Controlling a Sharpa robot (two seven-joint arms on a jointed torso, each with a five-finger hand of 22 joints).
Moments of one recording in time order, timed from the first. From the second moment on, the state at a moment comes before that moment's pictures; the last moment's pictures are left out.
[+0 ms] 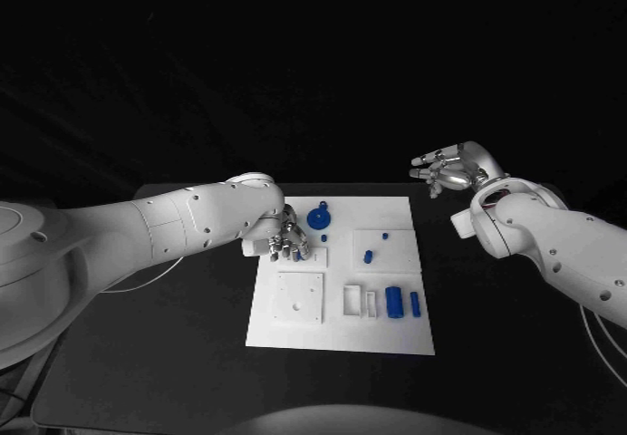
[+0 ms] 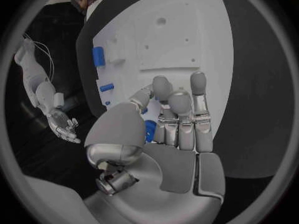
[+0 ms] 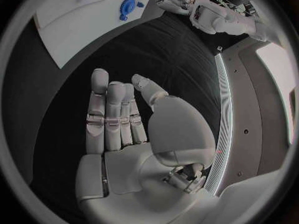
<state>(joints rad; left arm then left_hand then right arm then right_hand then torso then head) 1.32 -0.44 -0.23 1.02 -0.86 0.26 -0.58 1.05 0.04 0.37 -0.14 0.31 1.20 0.08 0.06 0.82 1.50 -0.06 0.72 0.38 1.42 -0.13 1.13 0.54 0.02 1.31 -0.14 0.29 1.31 0.98 -0.70 0.36 1.25 -1.03 -0.43 -0.04 1.24 -0.08 0.31 -0.20 0.35 1.11 0.10 0.07 0.08 1.14 -0.01 0.84 0.76 1.36 -0.07 0.81 0.91 0.09 1.46 -0.09 0.13 1.31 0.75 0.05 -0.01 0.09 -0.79</state>
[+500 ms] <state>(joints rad) 1.31 -0.44 -0.23 1.03 -0.87 0.25 -0.58 1.05 0.04 0.37 -0.14 0.30 1.20 0.08 0.06 0.82 1.50 -0.06 0.72 0.38 1.42 -0.13 1.13 0.54 0.02 1.31 -0.14 0.29 1.31 0.98 -0.70 0.36 1.25 -1.03 -0.43 -0.04 1.24 -0.08 0.31 -0.20 0.35 1.11 0.10 0.07 0.08 1.14 -0.01 0.84 0.76 1.36 -0.07 0.81 0.91 0.09 1.46 -0.09 0.13 1.31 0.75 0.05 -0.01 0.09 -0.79</state>
